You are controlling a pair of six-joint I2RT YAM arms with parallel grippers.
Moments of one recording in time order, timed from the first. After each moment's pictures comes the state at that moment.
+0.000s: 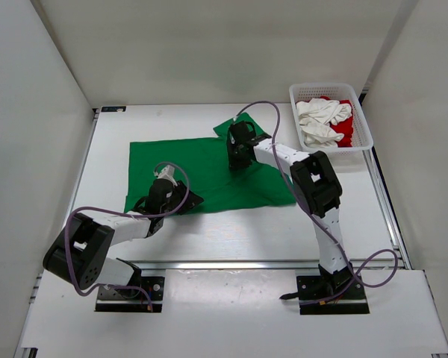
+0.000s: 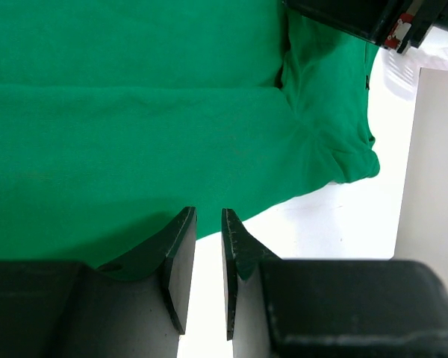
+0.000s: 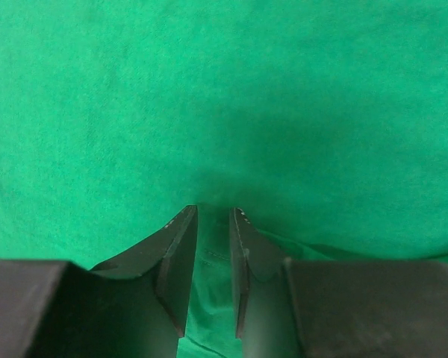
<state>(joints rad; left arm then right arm) -0.46 1.37 0.39 0.44 0.15 -0.91 0.55 2.20 1.68 -0.44 -0.02 0.36</state>
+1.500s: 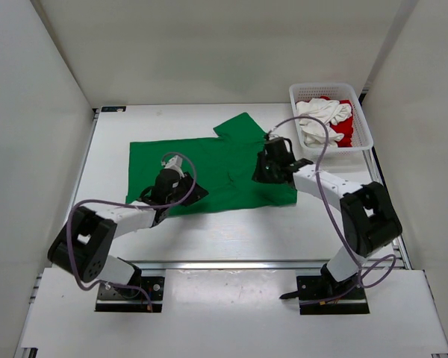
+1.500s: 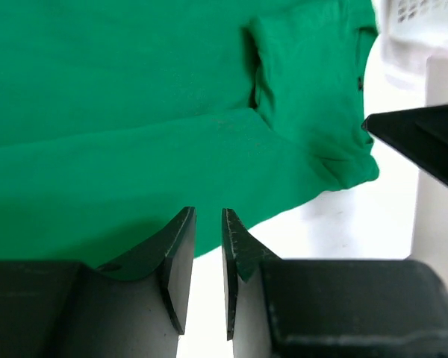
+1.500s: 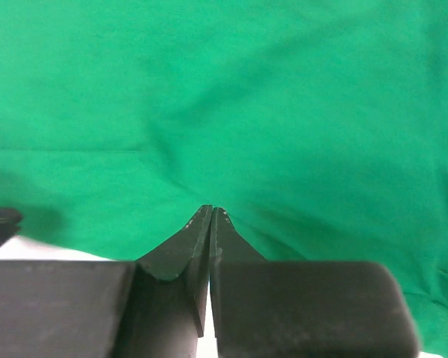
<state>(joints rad) -0.47 1.40 0.50 0.35 0.13 -0.84 0.50 1.65 1.05 -0.19 -0.06 0.49</state>
